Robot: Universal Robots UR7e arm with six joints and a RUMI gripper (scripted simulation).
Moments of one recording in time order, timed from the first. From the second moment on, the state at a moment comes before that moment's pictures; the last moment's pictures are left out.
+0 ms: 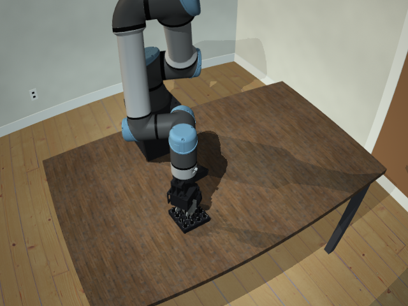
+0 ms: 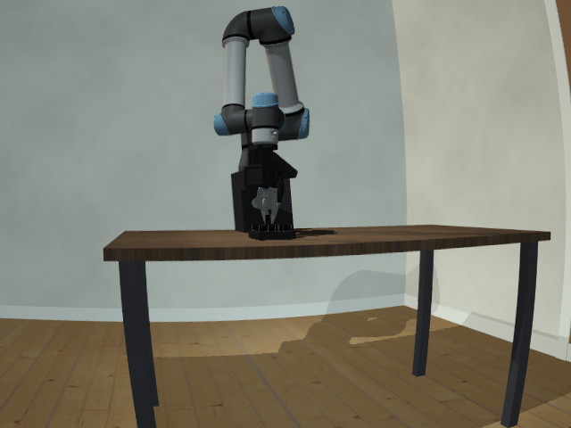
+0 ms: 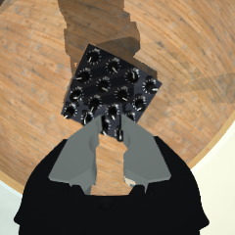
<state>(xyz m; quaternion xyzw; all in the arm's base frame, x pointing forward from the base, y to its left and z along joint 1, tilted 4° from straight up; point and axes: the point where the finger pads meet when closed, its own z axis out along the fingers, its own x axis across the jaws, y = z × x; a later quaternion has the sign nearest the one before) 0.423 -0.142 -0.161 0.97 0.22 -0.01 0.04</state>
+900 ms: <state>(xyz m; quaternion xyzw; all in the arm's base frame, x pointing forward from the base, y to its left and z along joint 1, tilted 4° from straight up) 0.421 -0.141 -0.174 0.97 0.22 -0.01 0.03</state>
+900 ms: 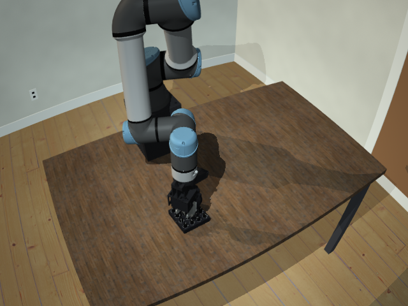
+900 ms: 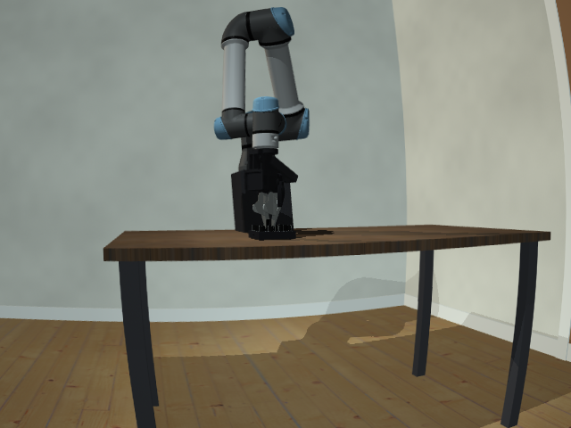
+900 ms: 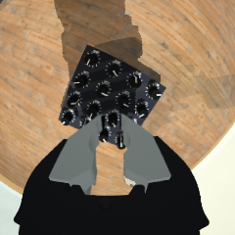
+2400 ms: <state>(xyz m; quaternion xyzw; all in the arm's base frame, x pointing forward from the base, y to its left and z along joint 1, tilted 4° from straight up) 0.421 -0.141 -0.174 0.97 0.22 -0.01 0.03</state>
